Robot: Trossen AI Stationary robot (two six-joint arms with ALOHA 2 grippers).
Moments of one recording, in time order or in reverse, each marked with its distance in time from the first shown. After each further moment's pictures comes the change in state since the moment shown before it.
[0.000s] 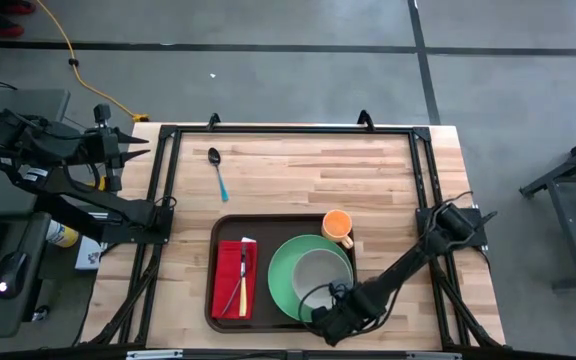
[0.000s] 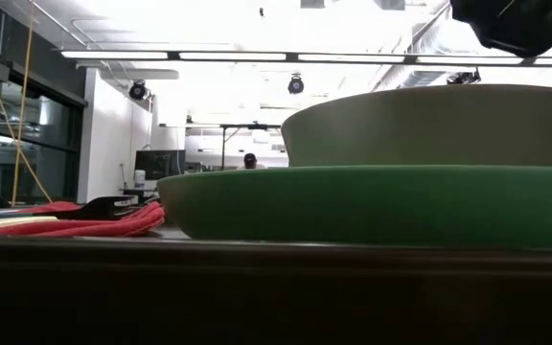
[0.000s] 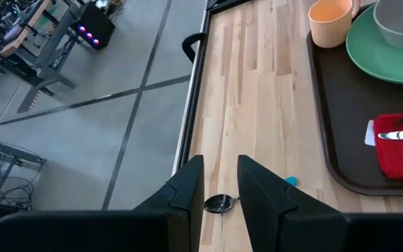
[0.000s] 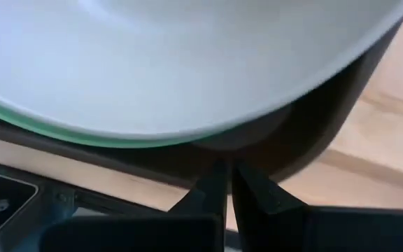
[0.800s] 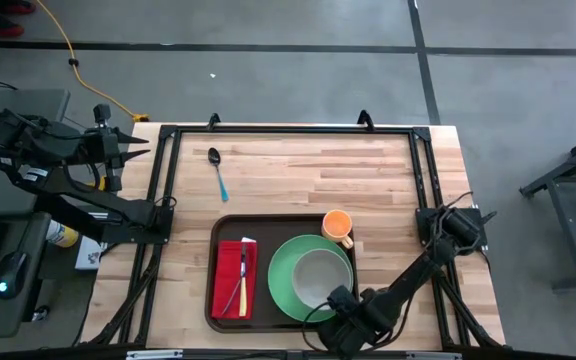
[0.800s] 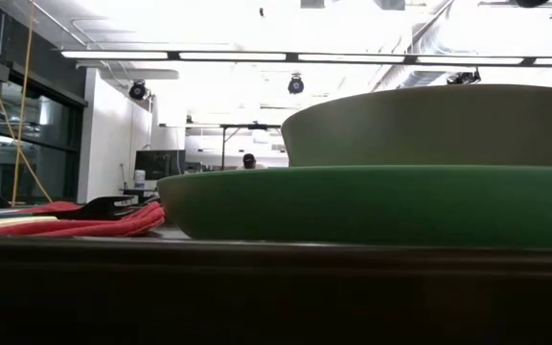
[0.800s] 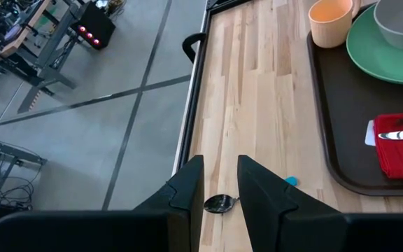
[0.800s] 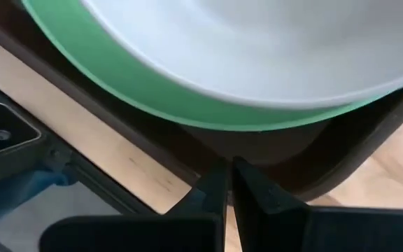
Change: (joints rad) left arm 0.000 0.000 0.000 0.000 -0.001 0.000; right arm 0.083 0.000 0.000 0.027 0.206 -0.276
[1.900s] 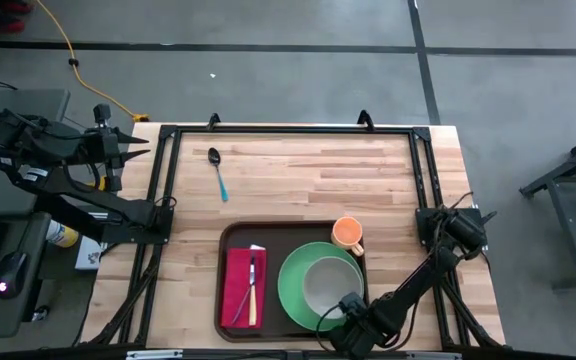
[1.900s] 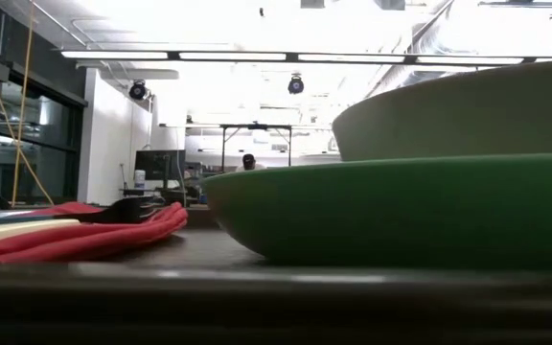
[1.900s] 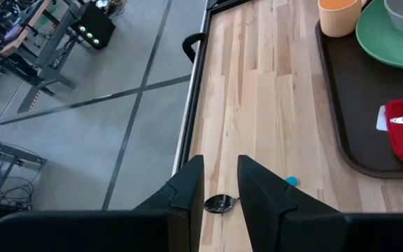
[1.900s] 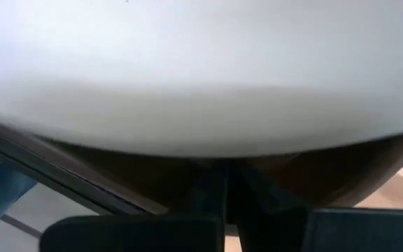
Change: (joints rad) left arm 0.000 0.000 0.000 0.000 0.000 -0.001; right arm 0.065 0.007 -0.175 0.186 -0.159 0.185
